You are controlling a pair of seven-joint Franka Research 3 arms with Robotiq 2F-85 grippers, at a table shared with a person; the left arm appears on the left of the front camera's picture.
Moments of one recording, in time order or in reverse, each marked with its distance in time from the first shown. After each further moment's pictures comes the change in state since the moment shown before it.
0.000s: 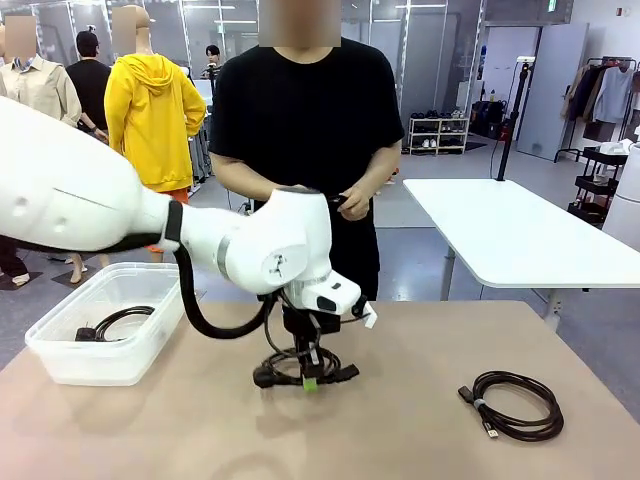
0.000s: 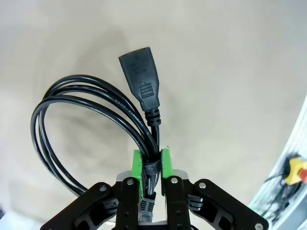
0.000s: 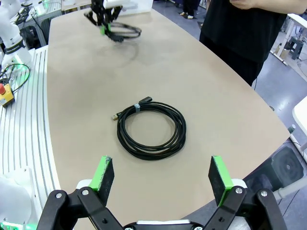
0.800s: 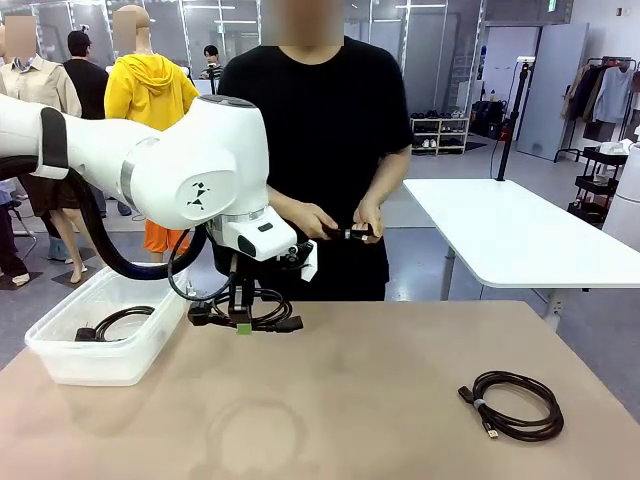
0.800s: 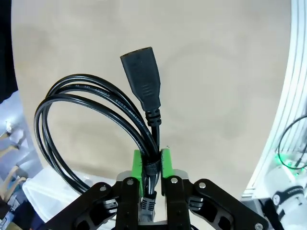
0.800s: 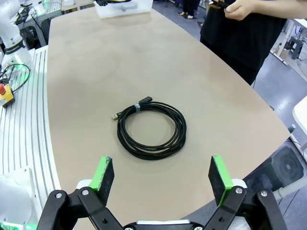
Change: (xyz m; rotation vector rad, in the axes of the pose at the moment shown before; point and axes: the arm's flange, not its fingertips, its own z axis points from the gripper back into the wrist) left arm -0.085 -0.011 0.096 0.144 0.045 -0.179; right arm 0.000 0.001 0.000 -0.001 0.000 -0.001
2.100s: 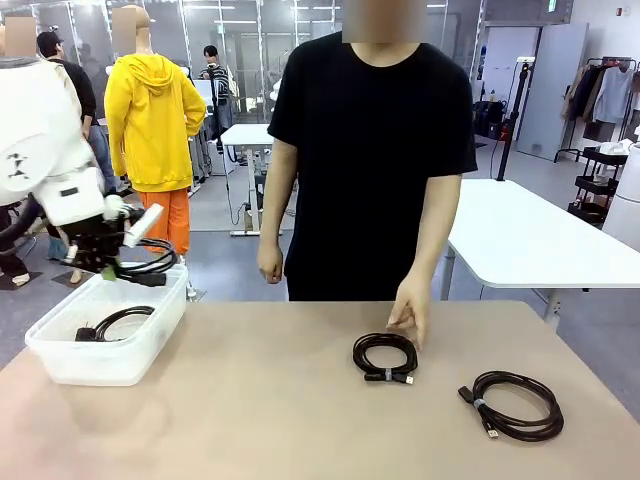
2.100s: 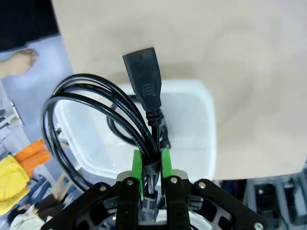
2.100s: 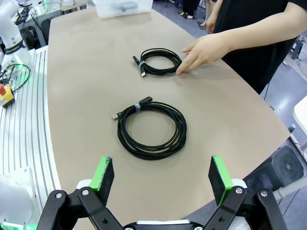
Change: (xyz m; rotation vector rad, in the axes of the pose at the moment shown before) left arm -0.255 0.055 0.033 0.223 0.009 -0.263; right arm 0.000 0.001 0.000 -0.001 -0.001 -0.001
